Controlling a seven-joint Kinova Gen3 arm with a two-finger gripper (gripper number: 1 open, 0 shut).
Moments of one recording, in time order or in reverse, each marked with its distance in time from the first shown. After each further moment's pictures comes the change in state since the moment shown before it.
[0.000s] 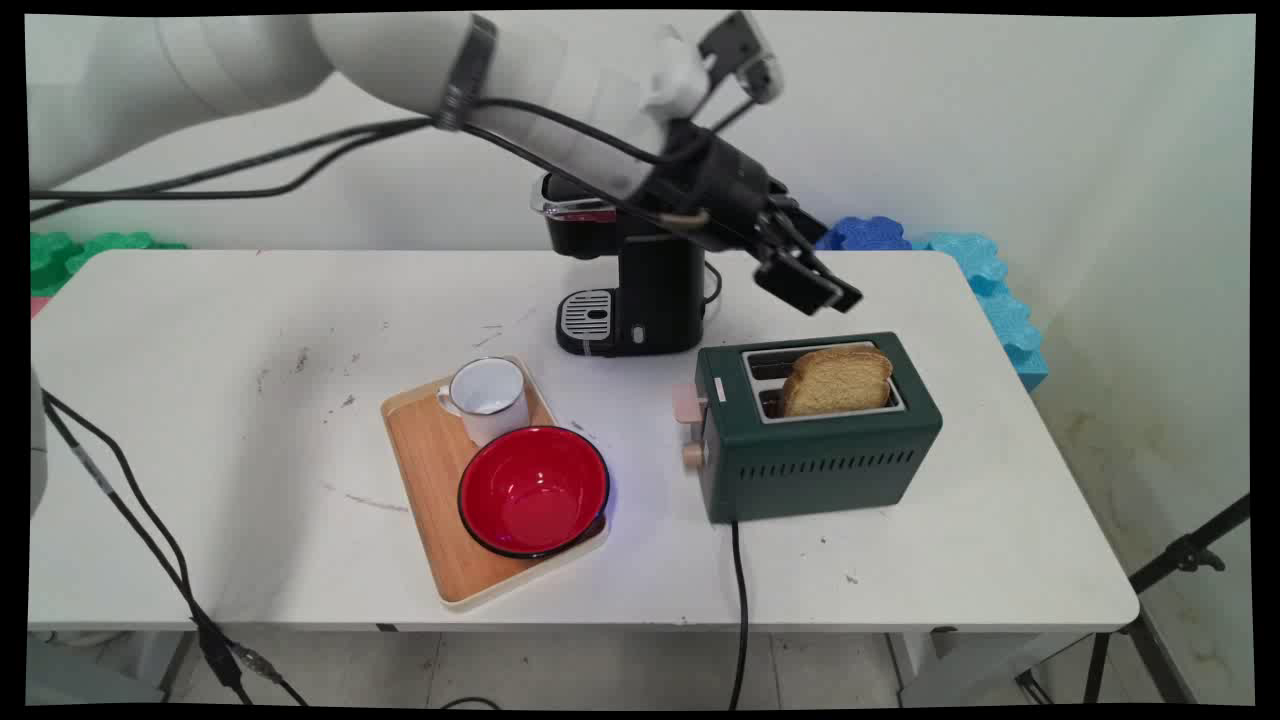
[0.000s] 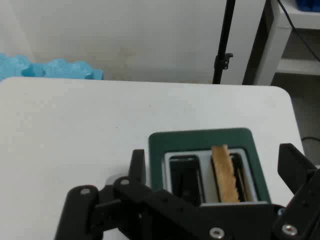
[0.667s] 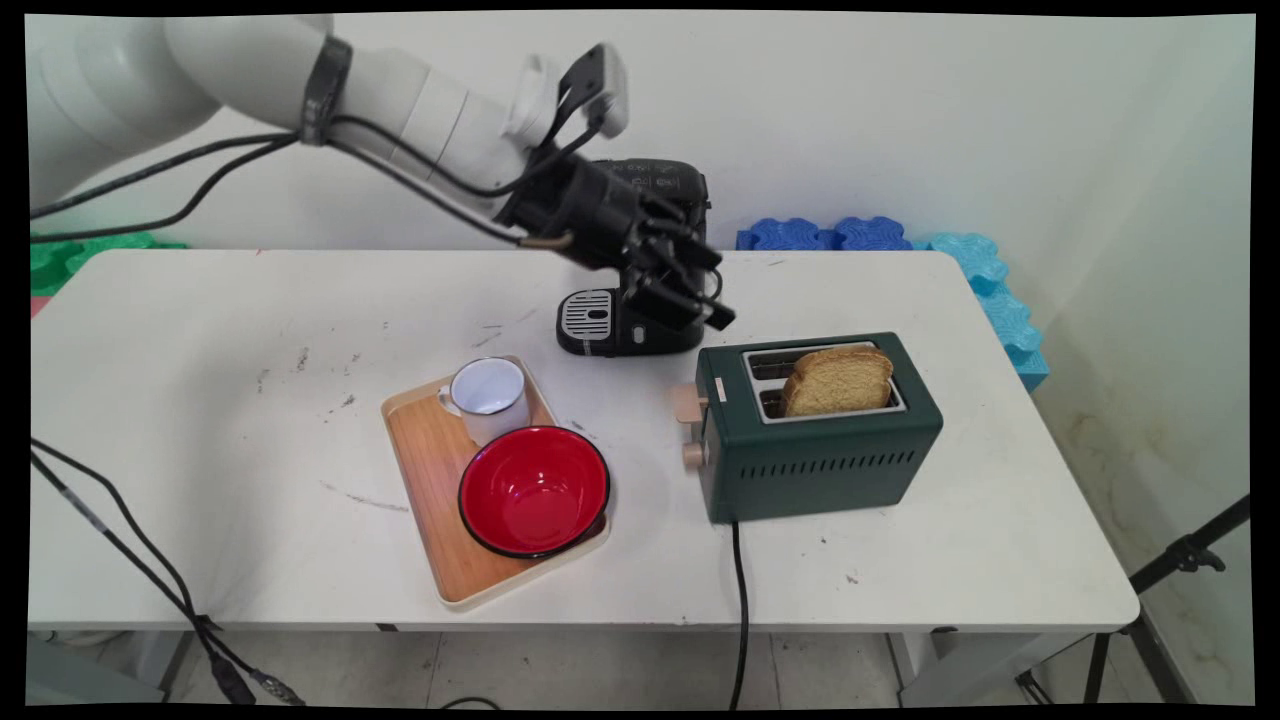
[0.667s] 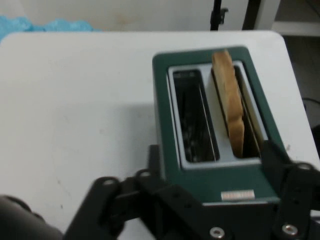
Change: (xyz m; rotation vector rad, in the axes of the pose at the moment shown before) arm -0.074 -0.019 -0.060 -0.024 -0.038 0.030
